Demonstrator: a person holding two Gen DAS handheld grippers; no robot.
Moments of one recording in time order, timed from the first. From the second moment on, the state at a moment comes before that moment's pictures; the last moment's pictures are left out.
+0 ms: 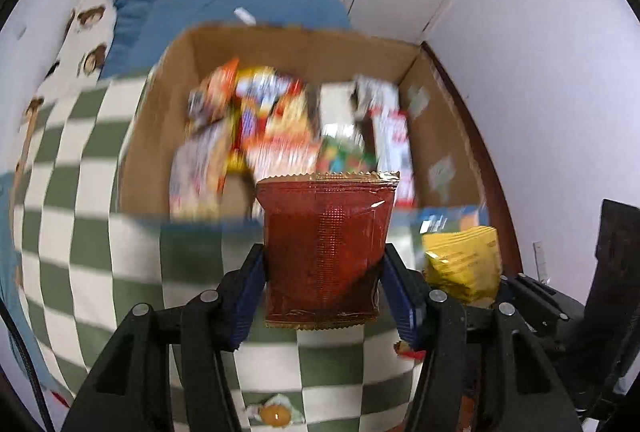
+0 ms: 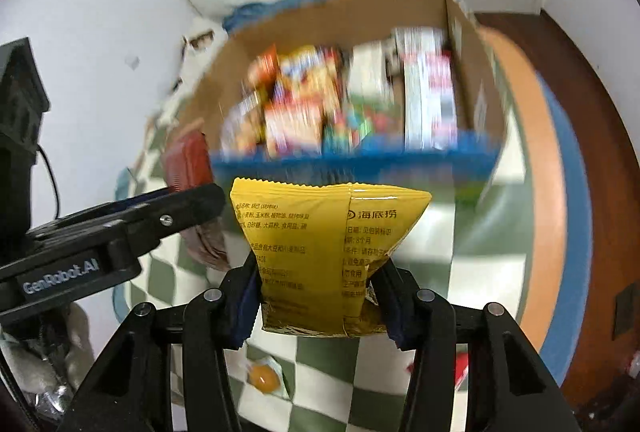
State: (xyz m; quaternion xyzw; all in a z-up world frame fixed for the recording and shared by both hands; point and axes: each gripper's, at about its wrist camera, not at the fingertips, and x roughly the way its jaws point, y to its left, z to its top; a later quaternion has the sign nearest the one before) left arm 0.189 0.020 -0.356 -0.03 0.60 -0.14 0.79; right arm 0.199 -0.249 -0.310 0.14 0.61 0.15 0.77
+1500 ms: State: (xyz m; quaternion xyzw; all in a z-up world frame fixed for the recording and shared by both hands) left arm 0.382 0.006 -0.448 0.01 0.70 -0.06 0.71; right arm 0.406 -0.246 -0.389 0.08 0.69 0.06 0.72
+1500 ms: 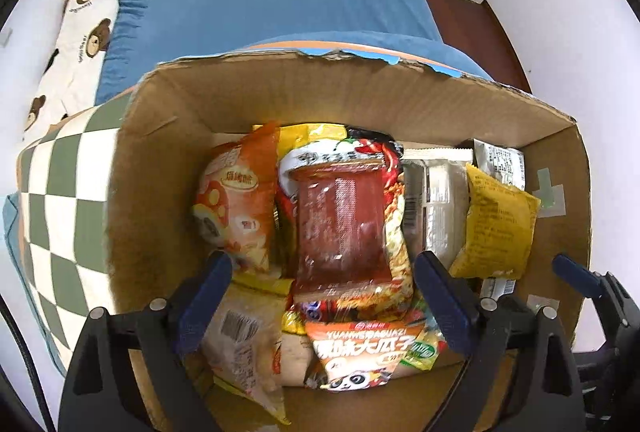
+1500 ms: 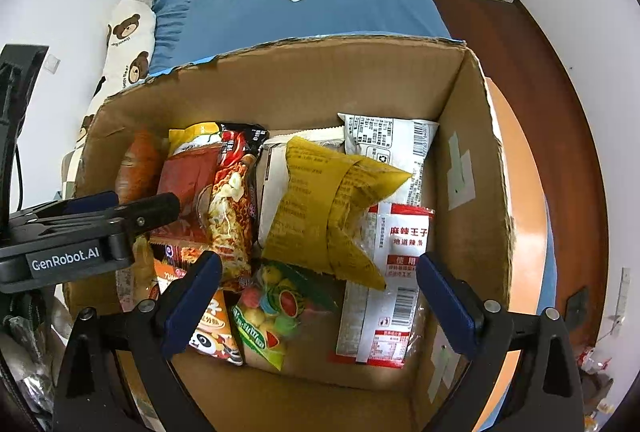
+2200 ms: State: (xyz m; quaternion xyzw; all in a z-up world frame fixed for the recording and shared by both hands) left arm 0.275 0.020 -0.351 0.02 0.58 -0.05 0.82; right arm 0.333 -0.241 -0.309 0.05 0.62 0.06 0.78
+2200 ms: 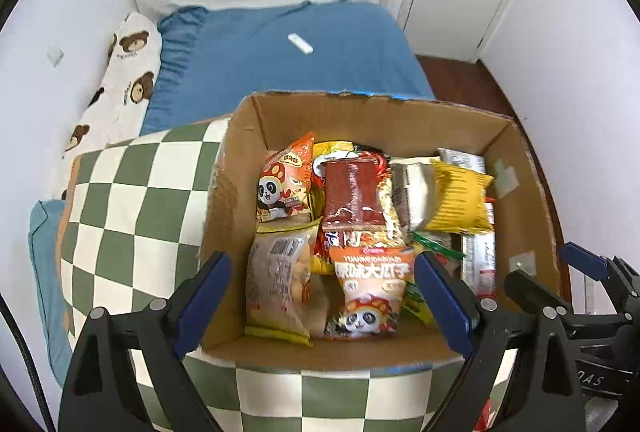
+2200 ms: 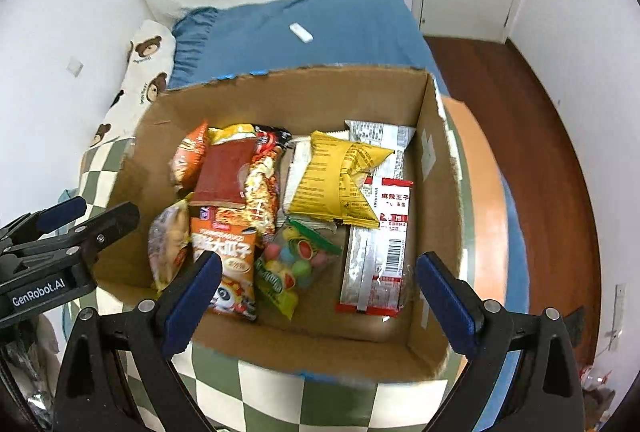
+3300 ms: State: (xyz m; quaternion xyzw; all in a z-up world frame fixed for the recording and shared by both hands) left arm 0.047 0.060 -0.425 0.03 0.67 -0.03 0.74; right arm 0.125 -0.311 -0.312 0.17 0.63 0.05 0.76
